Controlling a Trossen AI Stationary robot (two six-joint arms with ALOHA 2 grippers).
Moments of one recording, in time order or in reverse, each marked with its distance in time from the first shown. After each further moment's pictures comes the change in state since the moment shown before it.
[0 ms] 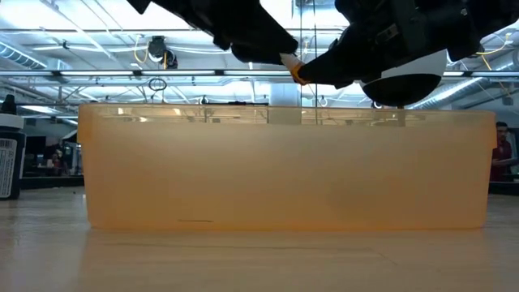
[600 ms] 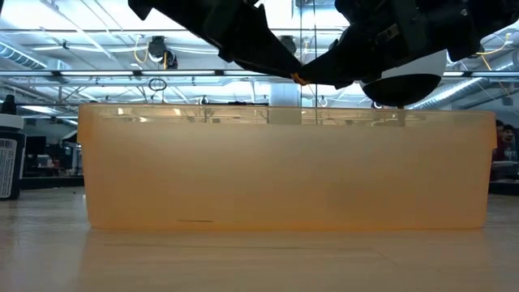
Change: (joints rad) left arm 0.000 0.024 0.000 0.003 -0.107 0.035; right arm 0.000 0.000 0.000 -0.002 -0.001 0.000
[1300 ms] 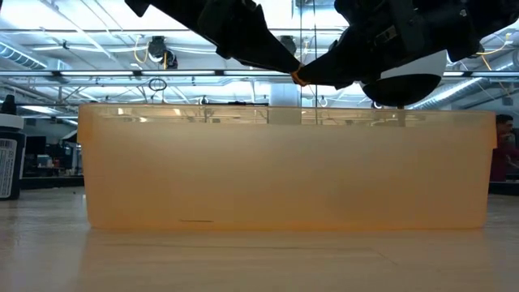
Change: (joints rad) left arm -0.014 -0.003 0.000 -0.004 0.004 0.024; right arm 0.000 0.000 0.000 0.000 0.000 -0.001
